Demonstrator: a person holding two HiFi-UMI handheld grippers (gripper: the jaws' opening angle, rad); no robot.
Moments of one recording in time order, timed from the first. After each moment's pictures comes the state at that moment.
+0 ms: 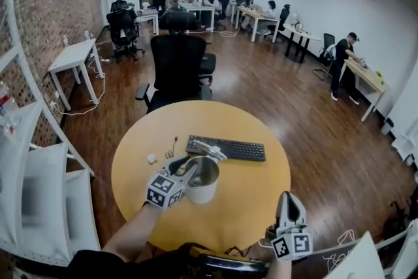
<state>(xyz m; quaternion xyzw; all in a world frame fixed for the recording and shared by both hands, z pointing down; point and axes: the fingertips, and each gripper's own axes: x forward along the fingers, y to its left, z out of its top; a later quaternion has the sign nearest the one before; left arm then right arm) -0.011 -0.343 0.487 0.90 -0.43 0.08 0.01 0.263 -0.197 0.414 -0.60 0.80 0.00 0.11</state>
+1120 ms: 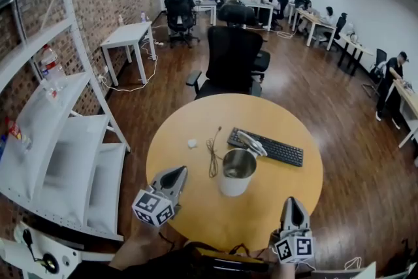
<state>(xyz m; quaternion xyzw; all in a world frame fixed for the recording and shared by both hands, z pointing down) -0.125 -0.211 0.458 0.82 -0.57 -0.03 0.03 0.209 -0.211 0.464 -0.50 0.86 -0.05 0.08</state>
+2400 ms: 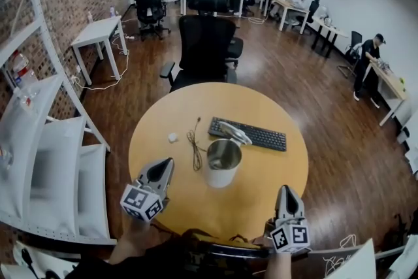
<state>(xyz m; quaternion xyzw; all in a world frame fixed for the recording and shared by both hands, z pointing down) -0.126 -0.230 0.457 0.84 -0.54 -0.03 0.02 0.220 -0.208 0.463 -0.55 0.83 -0.05 0.07</state>
